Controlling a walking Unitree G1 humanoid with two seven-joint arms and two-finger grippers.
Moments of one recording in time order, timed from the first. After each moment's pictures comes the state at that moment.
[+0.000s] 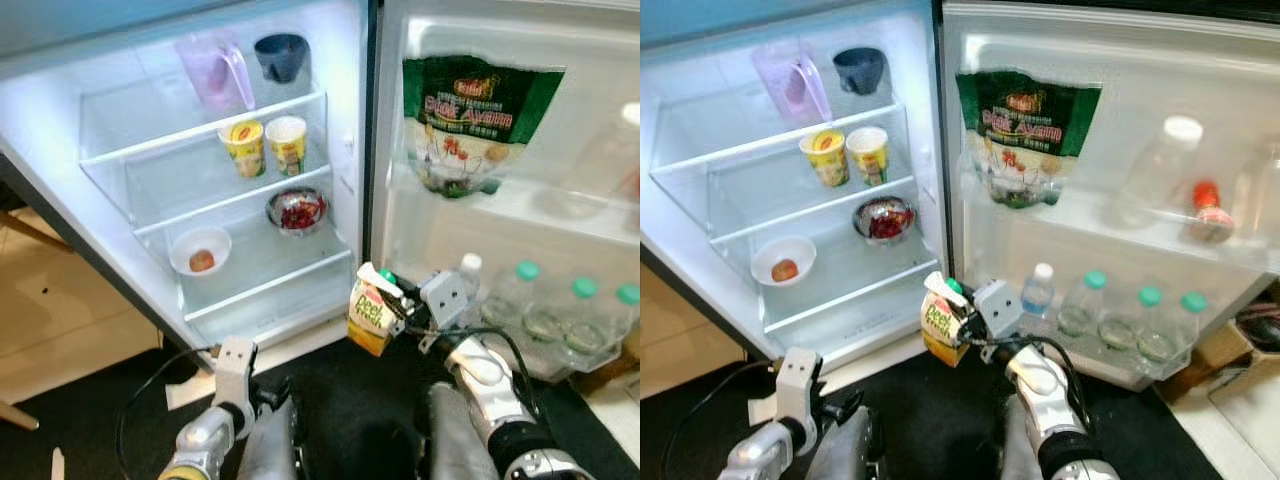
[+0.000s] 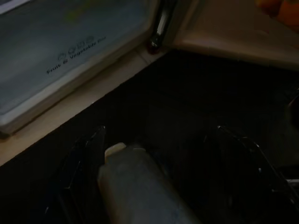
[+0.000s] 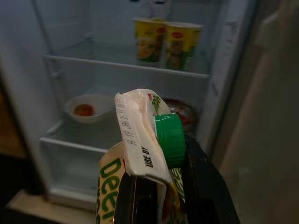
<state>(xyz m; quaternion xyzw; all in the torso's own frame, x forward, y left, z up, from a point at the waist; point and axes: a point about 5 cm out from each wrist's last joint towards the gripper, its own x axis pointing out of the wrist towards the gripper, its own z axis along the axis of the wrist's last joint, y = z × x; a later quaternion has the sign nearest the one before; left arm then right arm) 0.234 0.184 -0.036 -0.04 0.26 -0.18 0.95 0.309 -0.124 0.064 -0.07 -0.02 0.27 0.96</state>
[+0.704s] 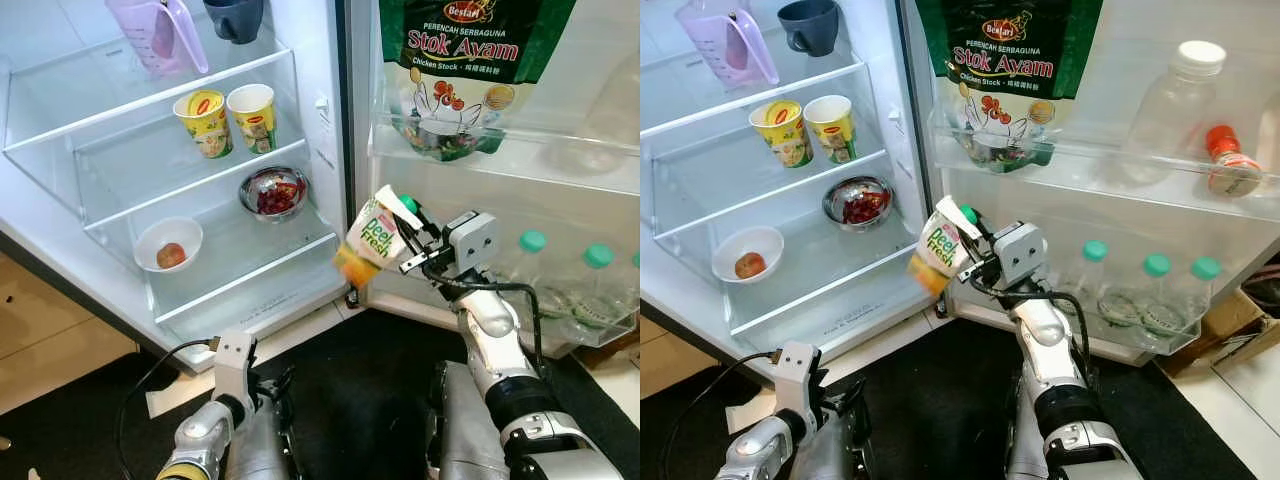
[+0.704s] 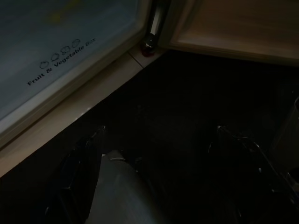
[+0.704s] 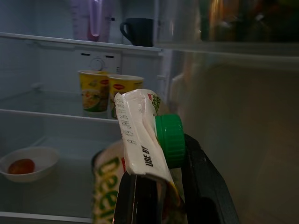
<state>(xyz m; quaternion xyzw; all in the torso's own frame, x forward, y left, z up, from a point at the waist) 0.236 0.186 -0.031 -0.04 0.23 -0.19 0.95 0.337 -0.127 0.133 -0.05 -0.16 0.22 0.96</state>
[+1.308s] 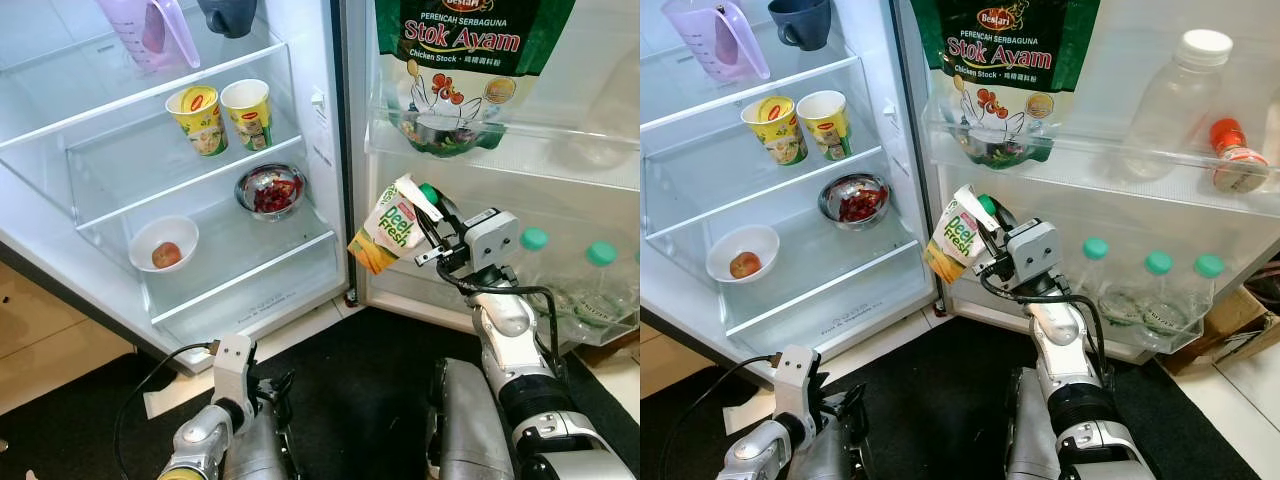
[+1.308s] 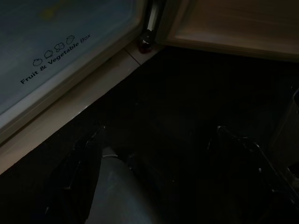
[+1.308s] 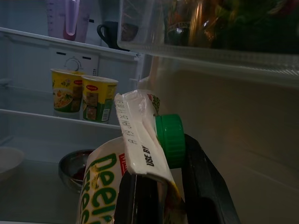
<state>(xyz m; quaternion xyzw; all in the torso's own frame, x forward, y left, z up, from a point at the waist) 0.233 0.186 -0.032 -0.04 0.23 -0.19 0.95 0.336 -0.143 0.142 -0.09 -0.20 0.19 0.96</state>
